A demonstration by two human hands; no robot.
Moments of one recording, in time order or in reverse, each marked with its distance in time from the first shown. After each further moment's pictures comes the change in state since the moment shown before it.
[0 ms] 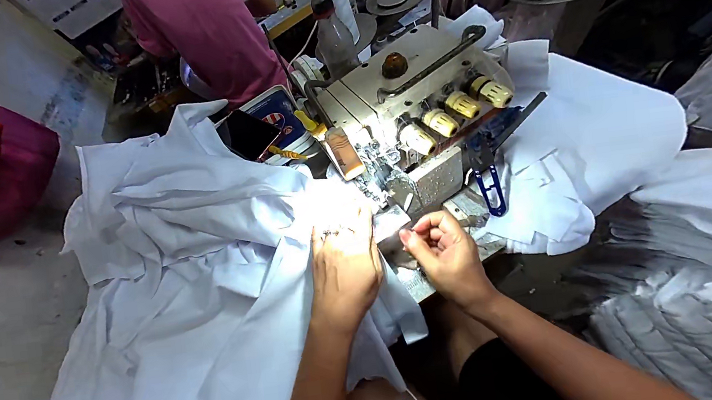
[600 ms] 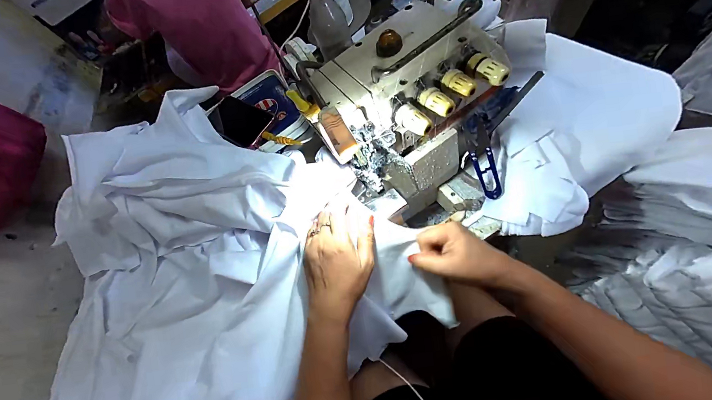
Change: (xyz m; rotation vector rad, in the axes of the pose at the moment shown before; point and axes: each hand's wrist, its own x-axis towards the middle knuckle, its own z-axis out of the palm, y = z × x) left_hand -0.017 -0.001 0.007 -0.091 0.154 -0.152; right_hand 0.009 0.001 -0.039 -0.277 -0.515 -0.013
